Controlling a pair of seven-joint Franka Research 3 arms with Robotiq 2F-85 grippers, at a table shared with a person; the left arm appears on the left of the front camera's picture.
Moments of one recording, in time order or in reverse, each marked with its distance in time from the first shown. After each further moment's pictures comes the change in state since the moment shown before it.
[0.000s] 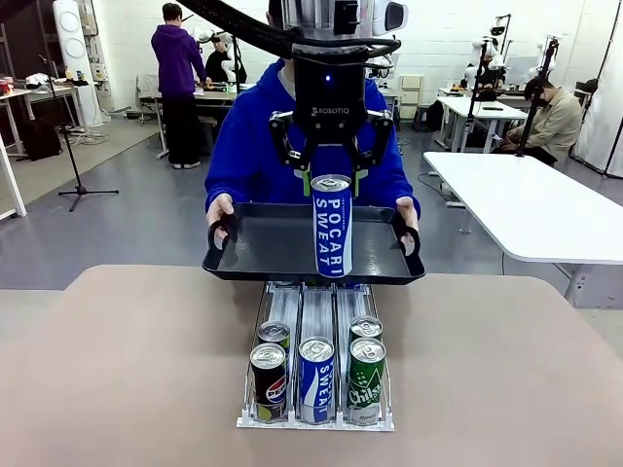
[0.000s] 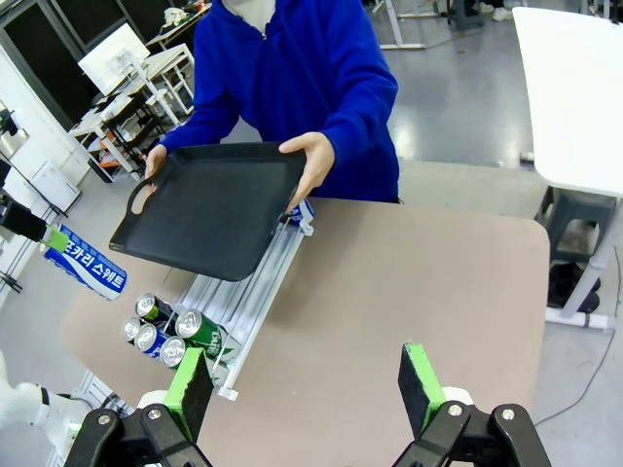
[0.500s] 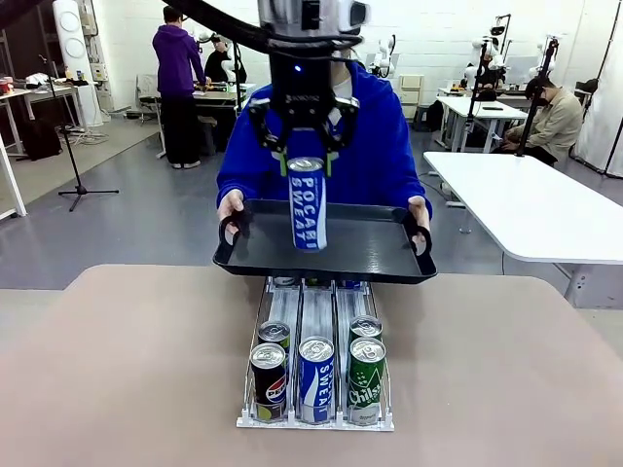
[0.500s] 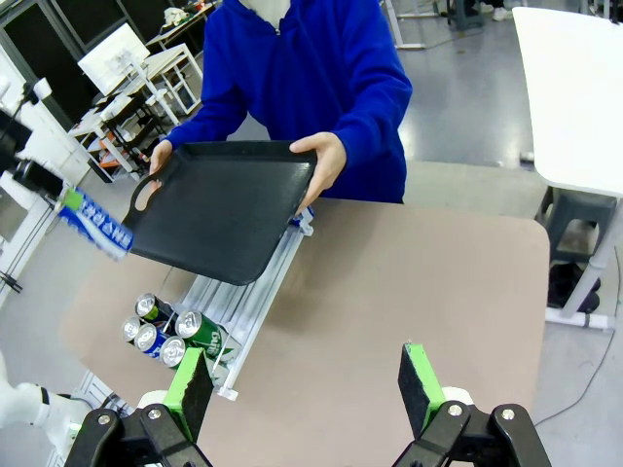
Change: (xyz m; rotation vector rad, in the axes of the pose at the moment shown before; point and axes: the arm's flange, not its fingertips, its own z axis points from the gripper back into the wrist) left arm 0.068 0.047 -0.004 0.005 -0.019 0.012; right arm 0.000 0.000 0.000 0.000 -0.001 0.000
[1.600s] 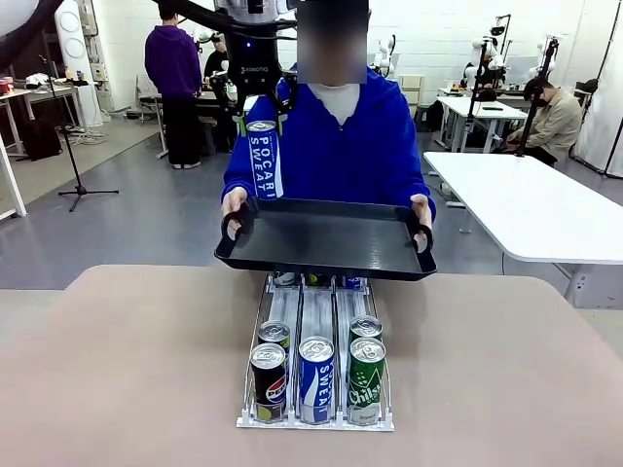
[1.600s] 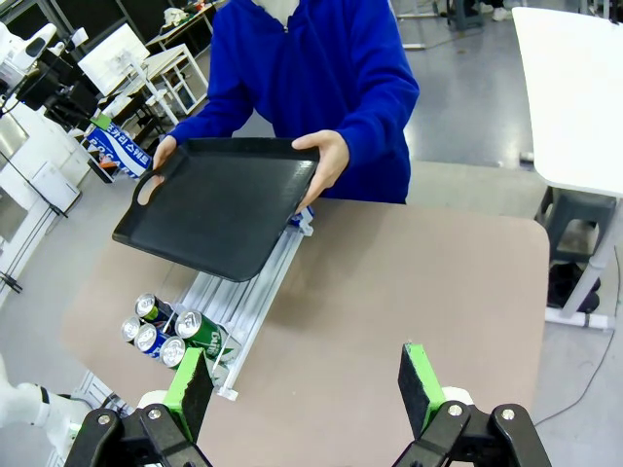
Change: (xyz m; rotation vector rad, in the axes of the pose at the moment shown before) left arm 0.120 0.077 -0.008 0.021 -0.046 0.089; right arm 0.000 0.000 0.000 0.000 0.000 0.000
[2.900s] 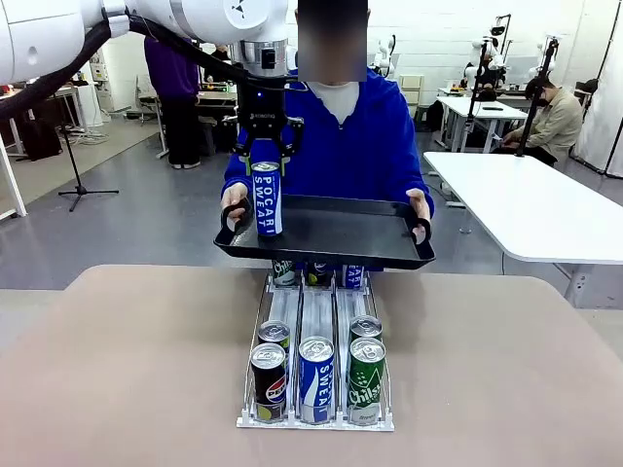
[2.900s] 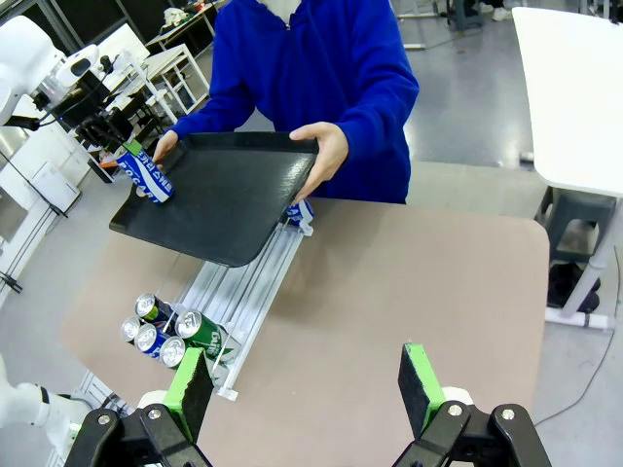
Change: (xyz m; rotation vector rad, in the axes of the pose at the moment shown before) left arm 0.013 -0.006 -0.082 0.050 0.119 -0.008; right arm 0.000 0.000 0.000 0.000 0.000 0.000
